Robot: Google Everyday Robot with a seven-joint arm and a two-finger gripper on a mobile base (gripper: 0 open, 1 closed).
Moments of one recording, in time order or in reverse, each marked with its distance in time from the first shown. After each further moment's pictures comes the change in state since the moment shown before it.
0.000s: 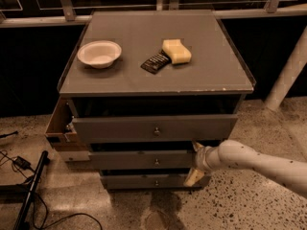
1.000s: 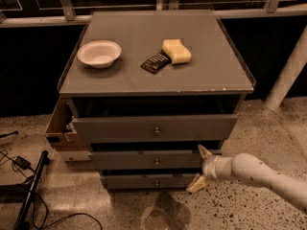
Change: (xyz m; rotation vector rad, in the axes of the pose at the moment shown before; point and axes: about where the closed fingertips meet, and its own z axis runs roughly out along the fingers) arm 0.008 0.021 -0.025 0.066 -0.119 0.074
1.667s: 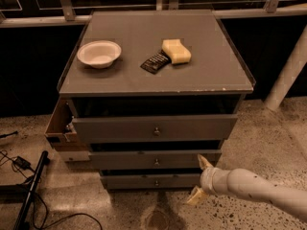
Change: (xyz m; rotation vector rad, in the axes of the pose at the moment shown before) arm 0.004 0.044 -0.007 0.028 0.079 -0.001
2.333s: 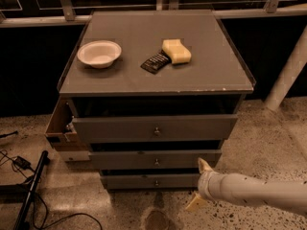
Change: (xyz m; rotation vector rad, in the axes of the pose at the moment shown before) arm -0.009 0.021 -0.024 0.020 0.119 0.004
